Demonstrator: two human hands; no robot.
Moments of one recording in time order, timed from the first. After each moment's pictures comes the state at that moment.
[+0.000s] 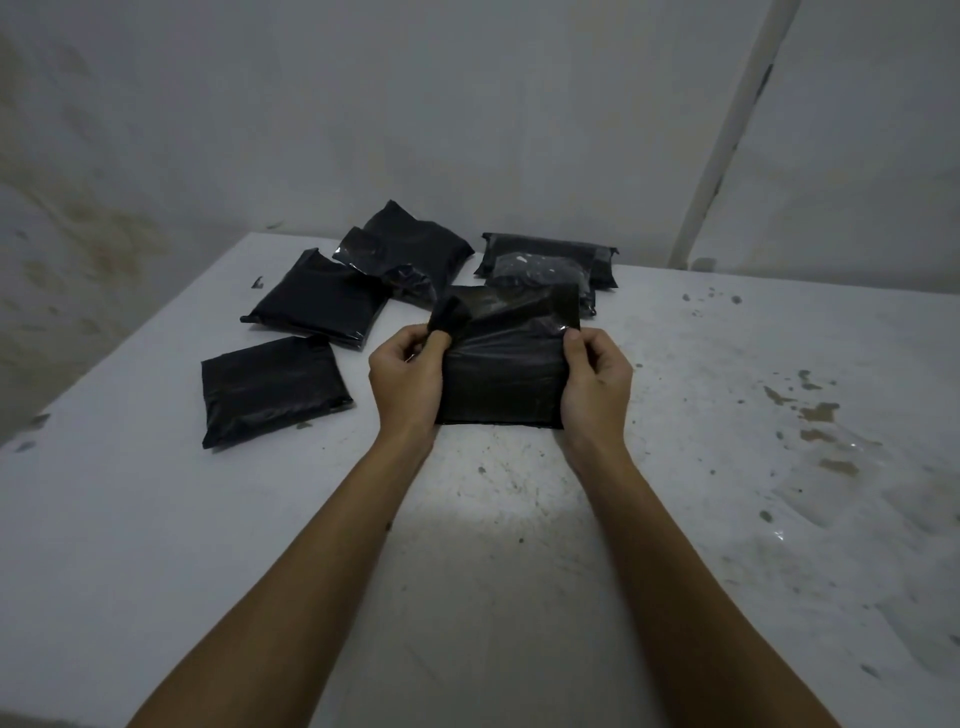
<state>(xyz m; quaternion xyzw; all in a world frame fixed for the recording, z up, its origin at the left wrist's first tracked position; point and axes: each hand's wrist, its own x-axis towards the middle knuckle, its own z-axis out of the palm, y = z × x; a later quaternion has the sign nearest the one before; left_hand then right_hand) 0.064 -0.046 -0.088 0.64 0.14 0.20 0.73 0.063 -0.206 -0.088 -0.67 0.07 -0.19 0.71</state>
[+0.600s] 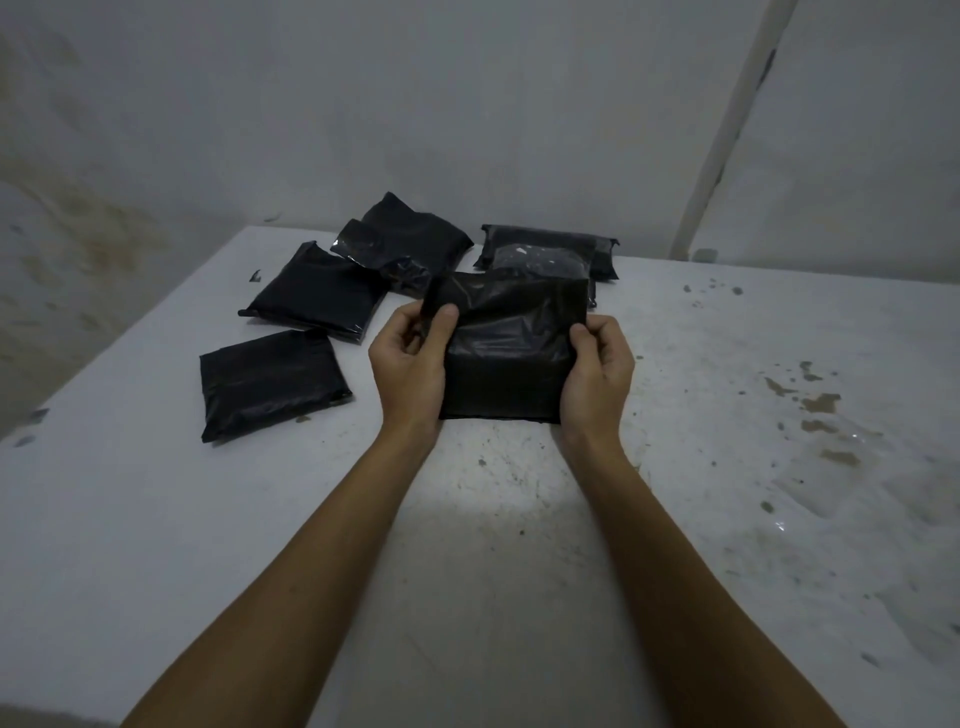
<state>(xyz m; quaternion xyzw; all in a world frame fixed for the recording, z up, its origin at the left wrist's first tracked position) 0.060 -0.051 -0.085 0.61 0.07 0.23 0.75 0.059 -0.201 -0.087 -0.63 0.05 -0.21 0.75</state>
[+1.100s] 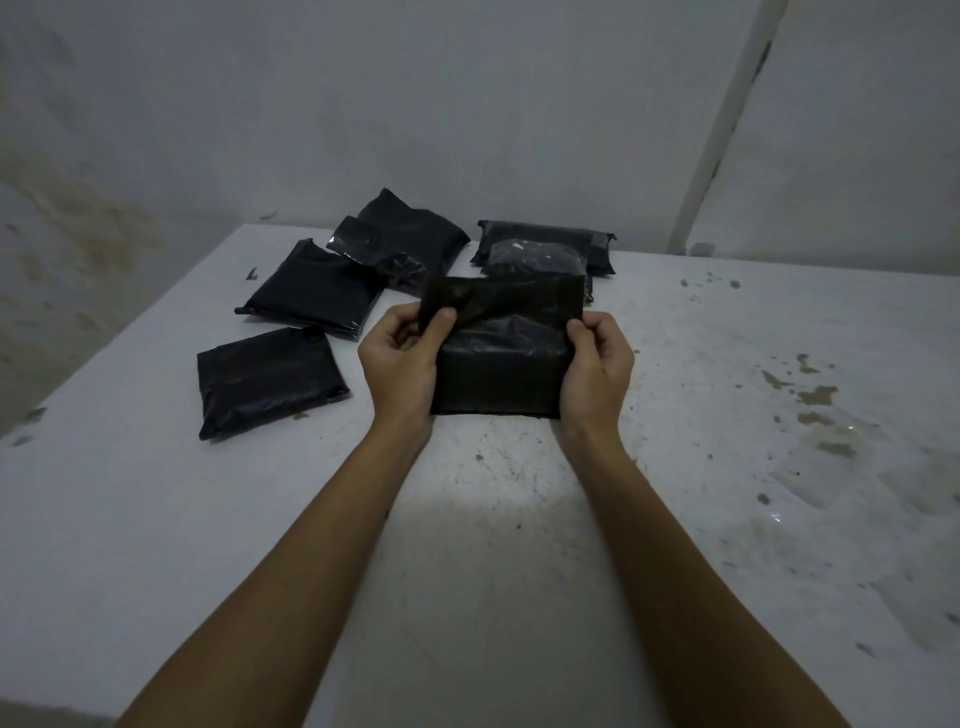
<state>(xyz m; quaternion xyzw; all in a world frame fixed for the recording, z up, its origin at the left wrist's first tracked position) 0.058 -0.048 -0.083 0.60 0.10 0.23 0.77 0.061 -0.205 -0.088 -0.64 0.07 -0.21 0.74</state>
